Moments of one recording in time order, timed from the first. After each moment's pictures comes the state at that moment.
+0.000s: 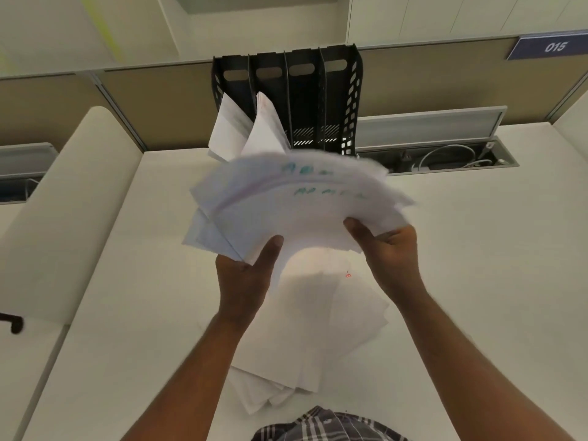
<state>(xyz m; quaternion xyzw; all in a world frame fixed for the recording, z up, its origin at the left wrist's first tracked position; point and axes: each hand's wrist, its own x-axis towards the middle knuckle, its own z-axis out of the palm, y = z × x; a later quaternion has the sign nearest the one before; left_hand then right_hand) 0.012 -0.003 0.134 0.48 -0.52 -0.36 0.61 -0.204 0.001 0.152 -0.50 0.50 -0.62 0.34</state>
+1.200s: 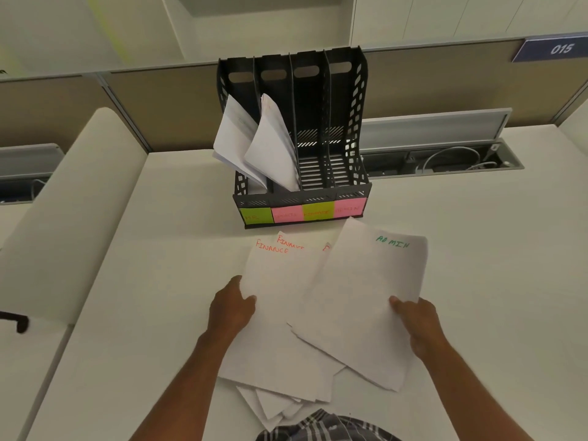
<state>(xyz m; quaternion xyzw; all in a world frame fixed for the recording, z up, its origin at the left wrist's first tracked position) 0.077 -0.019 0.016 0.76 -0.56 -0.30 0.10 -0.282 0.050 -0.028 -0.14 0.74 -0.43 0.49</state>
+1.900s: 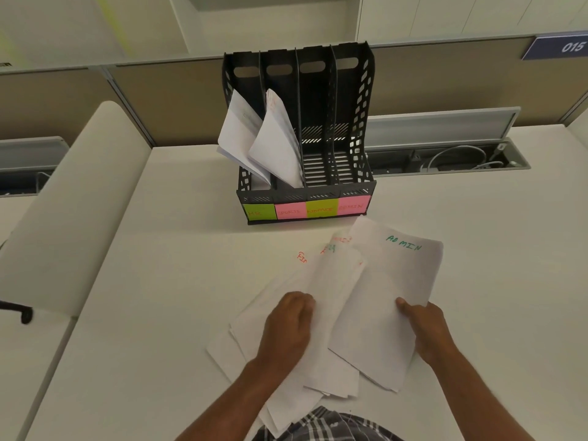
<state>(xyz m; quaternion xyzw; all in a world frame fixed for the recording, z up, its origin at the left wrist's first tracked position) -0.004 0.052 0.028 0.57 -0.72 -0.27 0.29 -0.289 0.060 -0.030 -0.12 0.72 -0.46 0.51</state>
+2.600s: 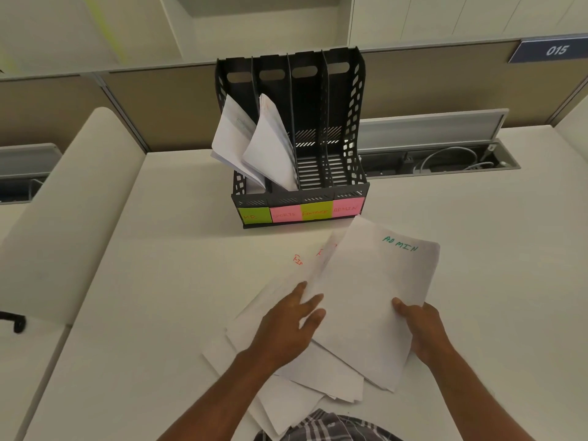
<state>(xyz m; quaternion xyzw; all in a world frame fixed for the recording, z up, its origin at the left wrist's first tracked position) 0.001 0.040 0.034 0.53 -0.75 -0.37 0.14 -0.290 0.062 -0.026 -0.11 0.70 -0.47 0.53</state>
